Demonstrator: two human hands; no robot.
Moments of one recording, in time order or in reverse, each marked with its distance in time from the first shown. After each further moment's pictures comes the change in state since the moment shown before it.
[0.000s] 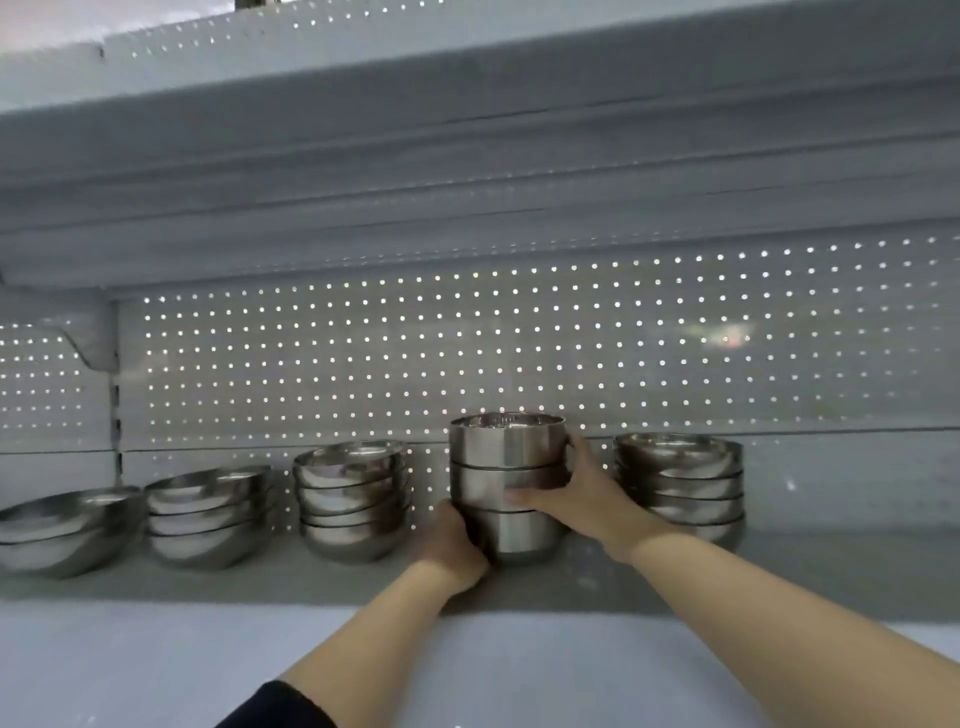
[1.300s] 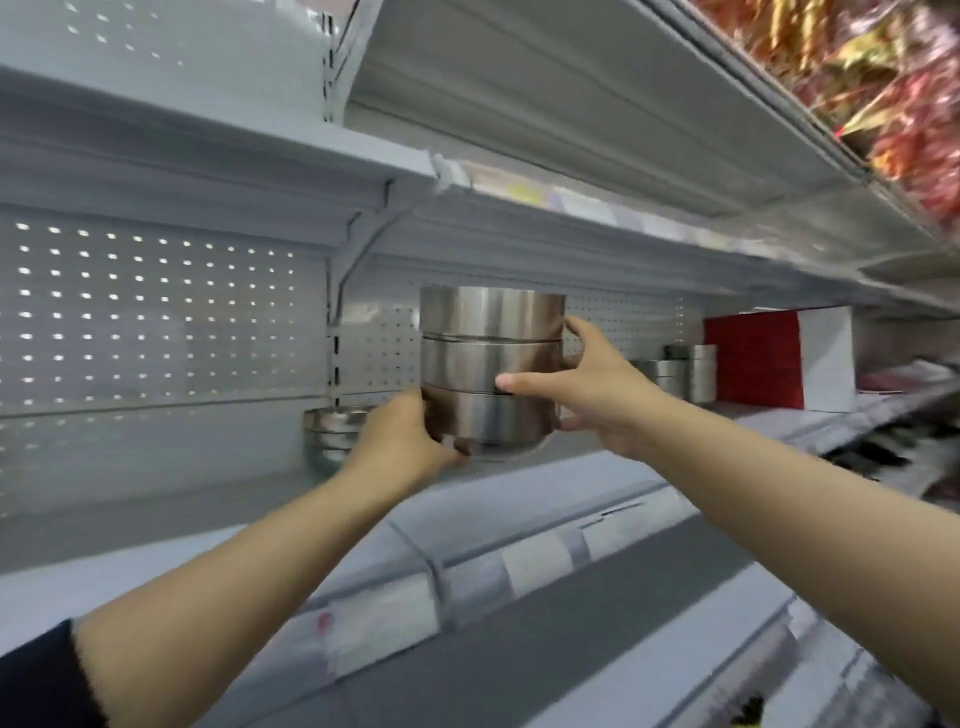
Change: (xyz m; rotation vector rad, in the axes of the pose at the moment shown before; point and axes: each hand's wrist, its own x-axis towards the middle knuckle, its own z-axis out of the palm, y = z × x) left_hand -0.317 0.528 0.259 -0.426 -0.267 0.754; right_hand -0.346 -0.033 -0.616 -0.212 0.572 0.157
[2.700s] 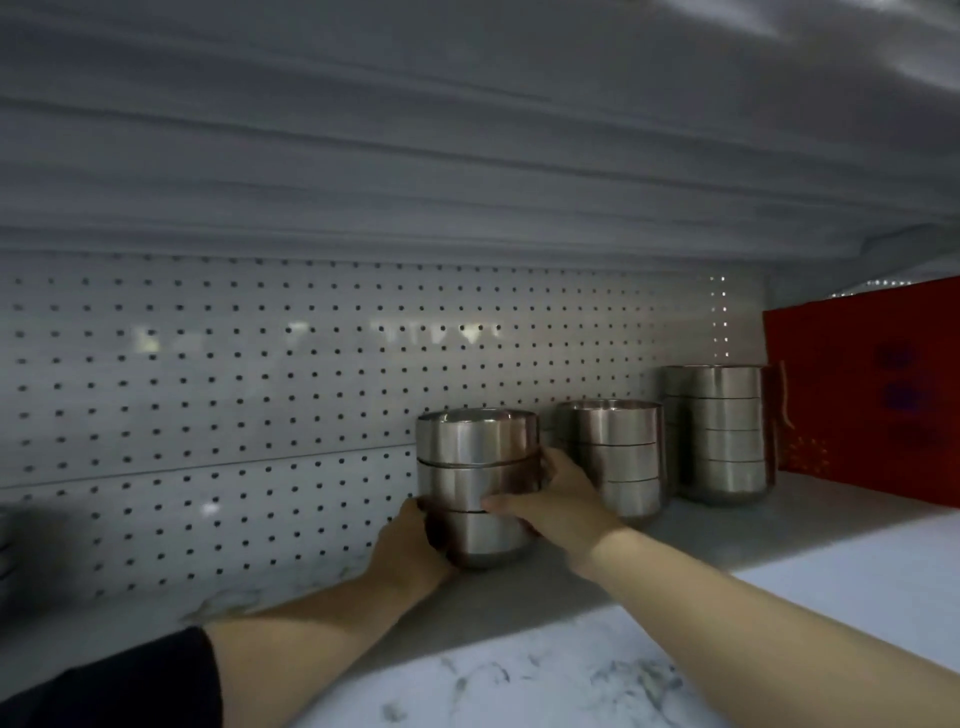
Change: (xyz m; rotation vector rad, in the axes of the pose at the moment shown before) left_hand 0.393 0.009 0.482 0.200 0.065 -0.399; right_hand 0.447 0.383 -0.272 0.219 -0.242 0.000
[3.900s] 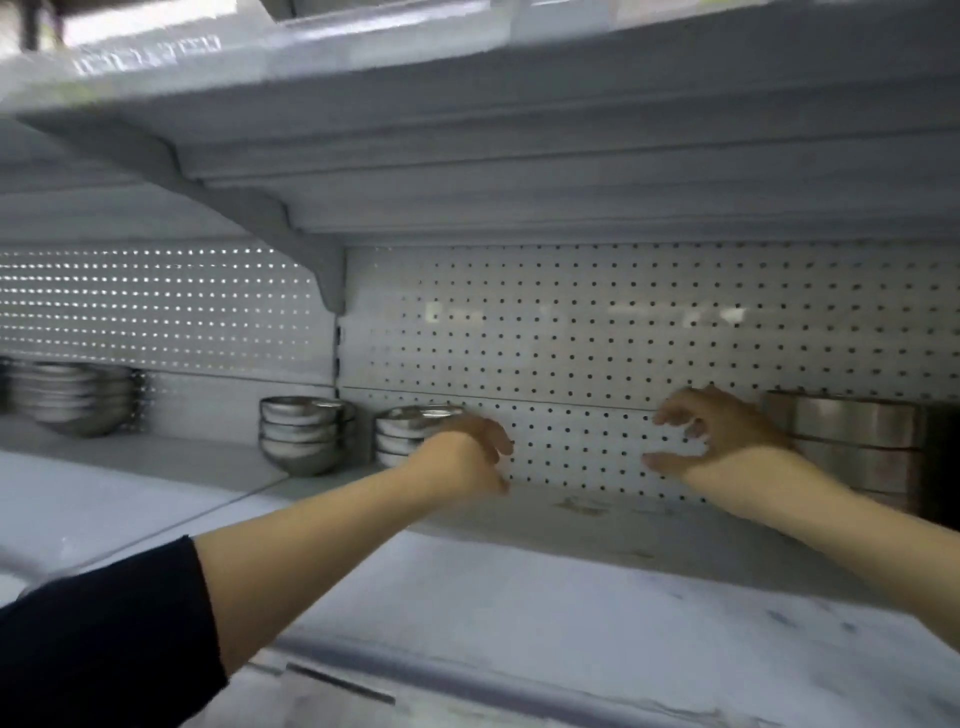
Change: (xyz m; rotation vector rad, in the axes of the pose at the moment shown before) left_hand -0.143 -0.093 -0.239 0.403 0.122 -0.121; right_hand -0.077 -0.101 0.142 -0.699 -0.268 -0.463
